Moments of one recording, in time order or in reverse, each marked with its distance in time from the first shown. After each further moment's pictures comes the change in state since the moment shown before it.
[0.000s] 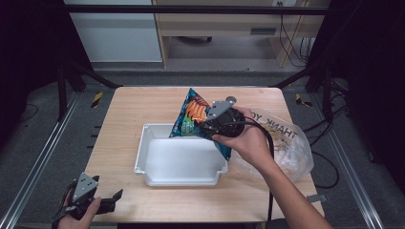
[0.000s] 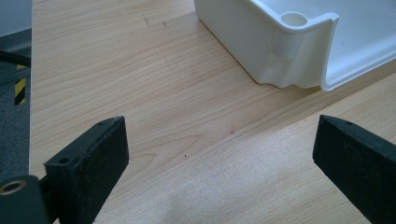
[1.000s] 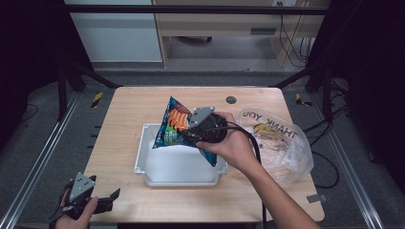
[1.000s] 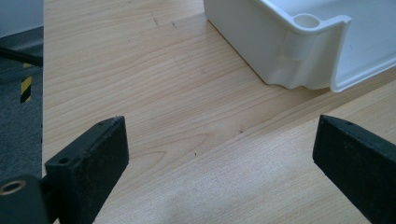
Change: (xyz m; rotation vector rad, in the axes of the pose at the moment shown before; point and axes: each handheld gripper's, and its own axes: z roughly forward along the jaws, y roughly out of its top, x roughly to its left) left arm 0.006 -0.001 -0.003 -0.007 0.015 -0.012; right arm 0.030 0.026 0.018 -0.030 0.092 -0.059
